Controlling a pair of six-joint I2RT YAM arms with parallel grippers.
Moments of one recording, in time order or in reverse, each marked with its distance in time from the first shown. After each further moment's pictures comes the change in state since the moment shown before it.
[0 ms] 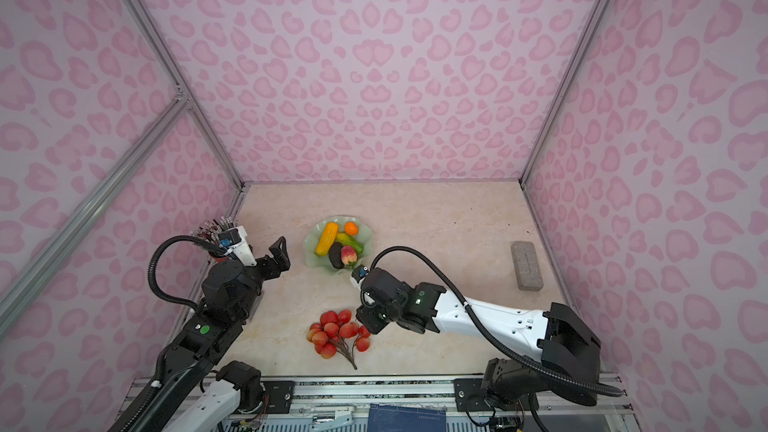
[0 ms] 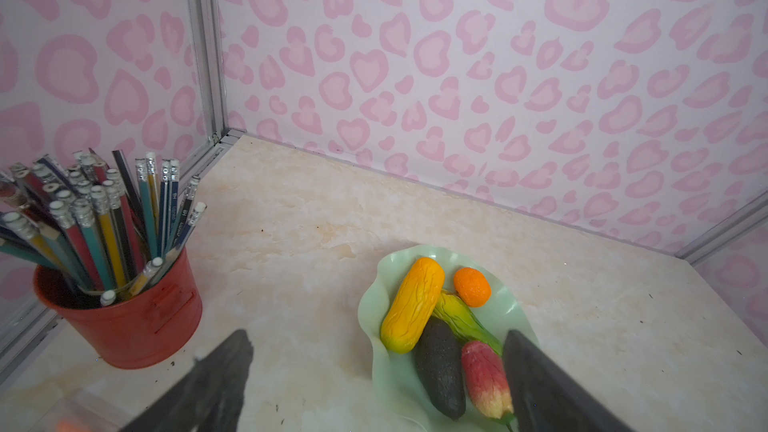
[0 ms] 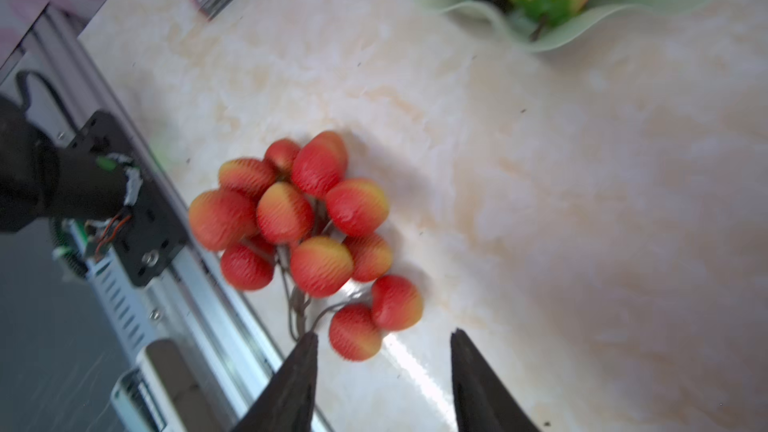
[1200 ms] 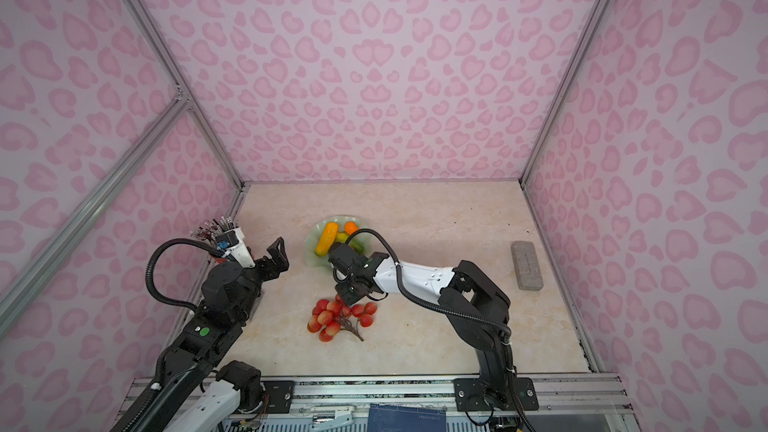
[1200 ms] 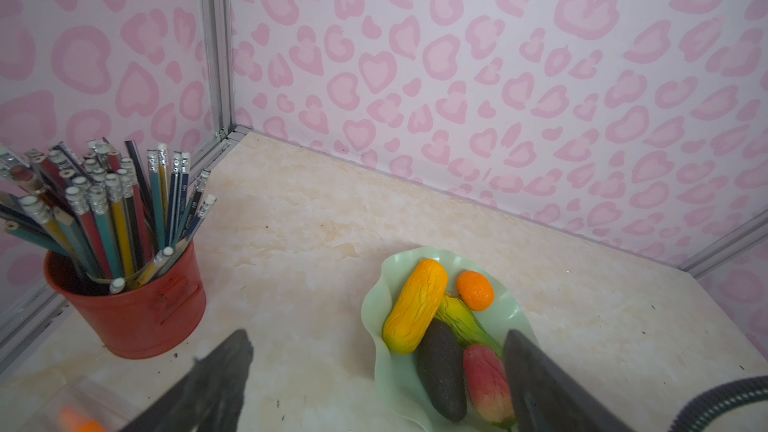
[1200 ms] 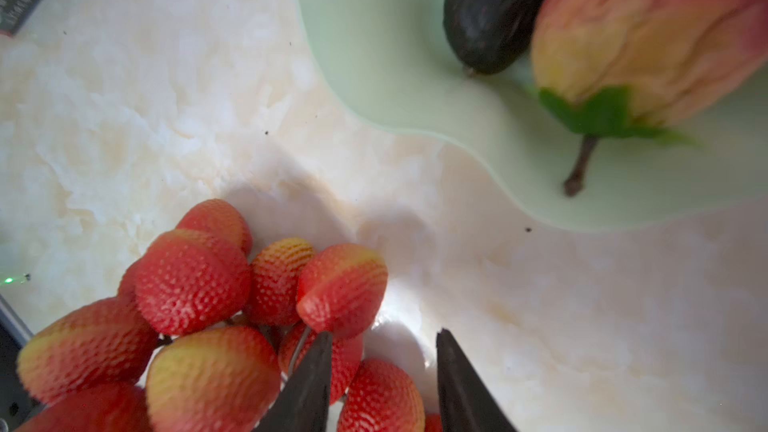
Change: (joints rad) left arm 0.001 -0.019 -0.017 0.001 -0.018 -0.029; right arm -0.114 0.538 0.440 -0.078 0.014 -0.084
